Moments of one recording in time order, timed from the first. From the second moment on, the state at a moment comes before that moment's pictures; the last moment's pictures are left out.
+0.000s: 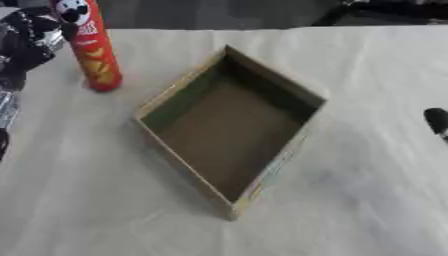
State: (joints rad) left arm -0.88 0.45 0.01 -1.14 0.08 0.03 0.08; right arm -0.07 -0.67 -0.11 -1.98 -0.37 -0.06 -0.32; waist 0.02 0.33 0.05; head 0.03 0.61
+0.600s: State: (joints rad) left arm -0.89 0.44 0.03 -1.10 0.05 0.05 0.13; right arm -0.07 -0.67 -0.10 -1.98 -0.37 -0.05 -0.31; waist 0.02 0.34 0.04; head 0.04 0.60
